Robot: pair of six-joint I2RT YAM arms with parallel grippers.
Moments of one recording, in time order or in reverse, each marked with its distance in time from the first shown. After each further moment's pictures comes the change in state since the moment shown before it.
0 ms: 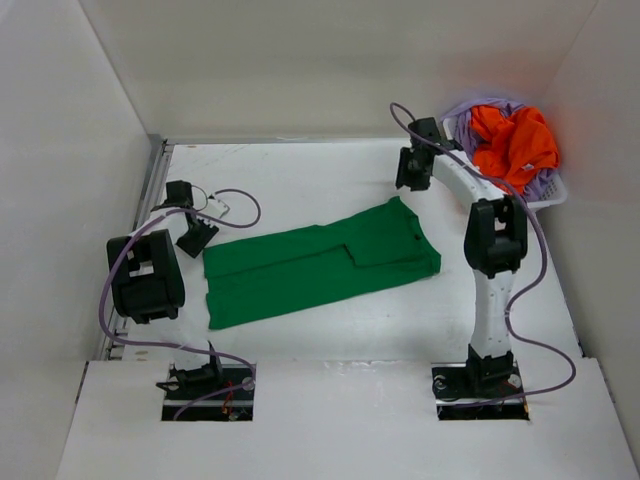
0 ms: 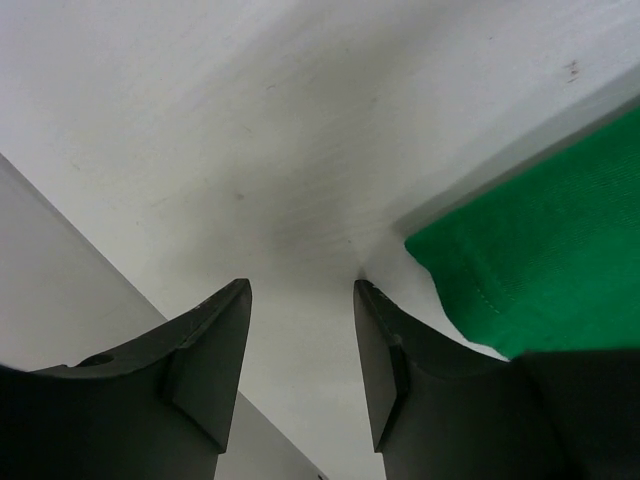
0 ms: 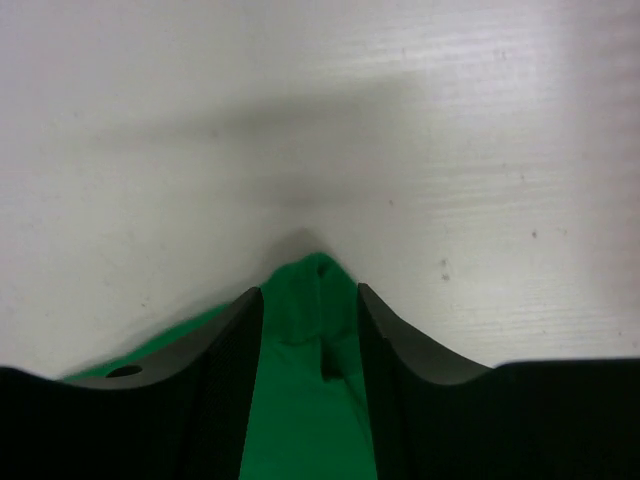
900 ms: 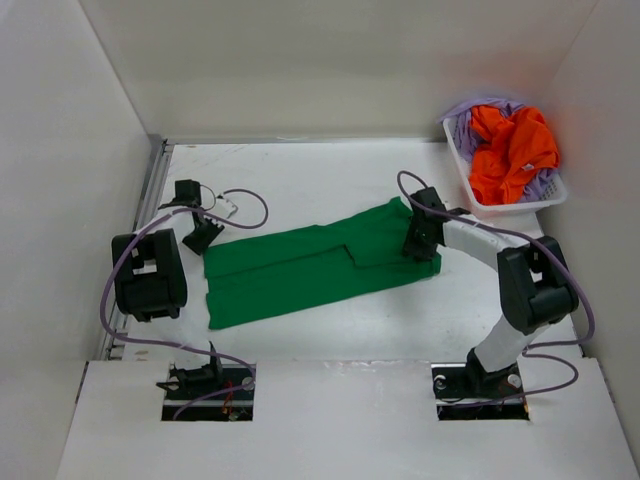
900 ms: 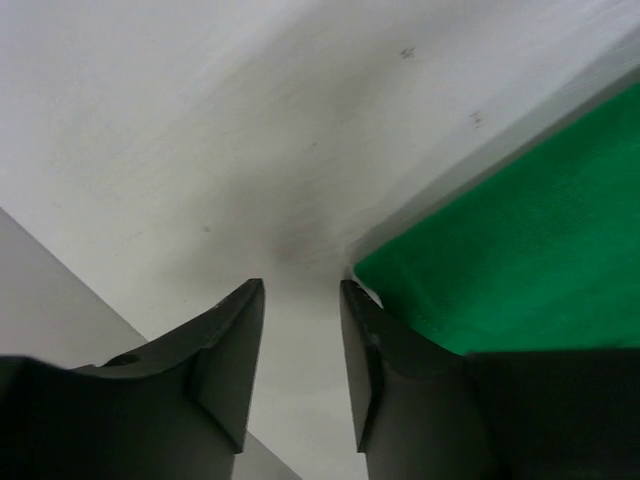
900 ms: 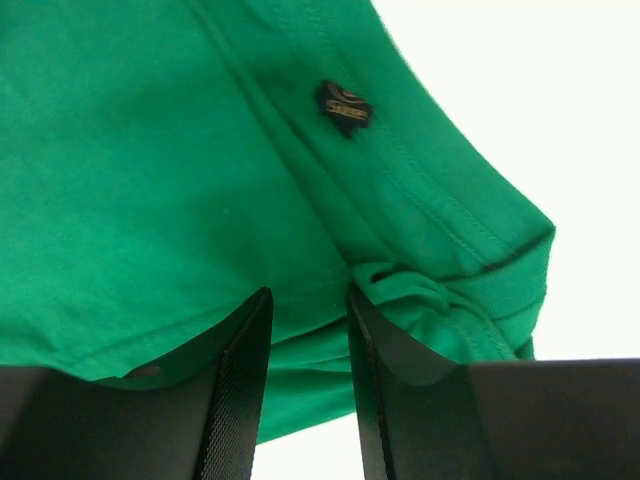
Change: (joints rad) left arm -0.046 0.007 0.006 -0.014 0.031 -0.025; right arm 0.119 -0.552 -0.954 0.219 0.077 0.292
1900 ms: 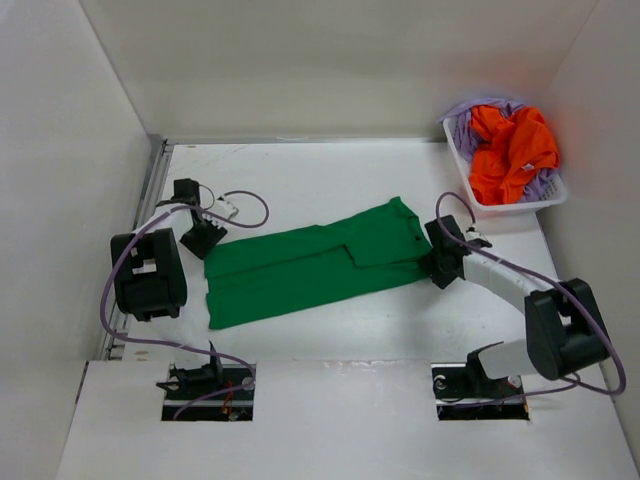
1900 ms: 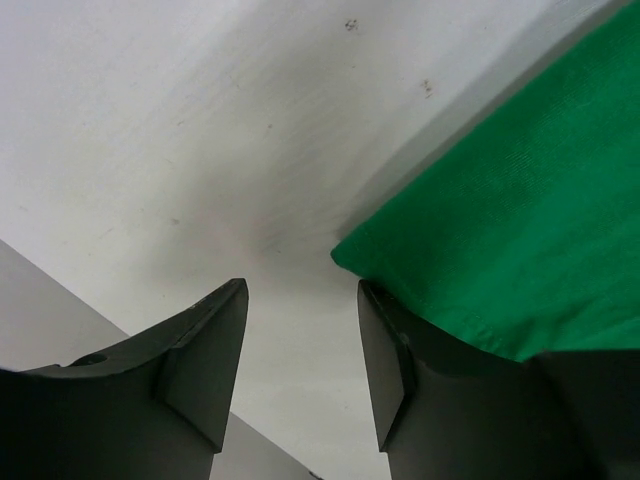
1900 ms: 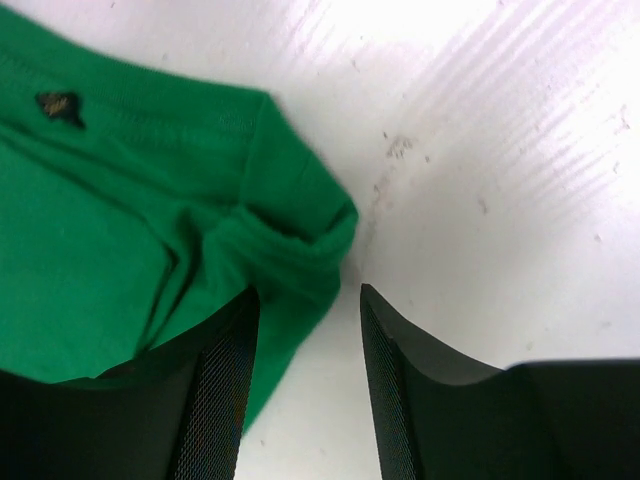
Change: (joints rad) left arm -0.003 0.006 0.033 -0.094 0.022 0.030; right arm -0.014 -0.325 -0.324 0.002 0.159 0.509
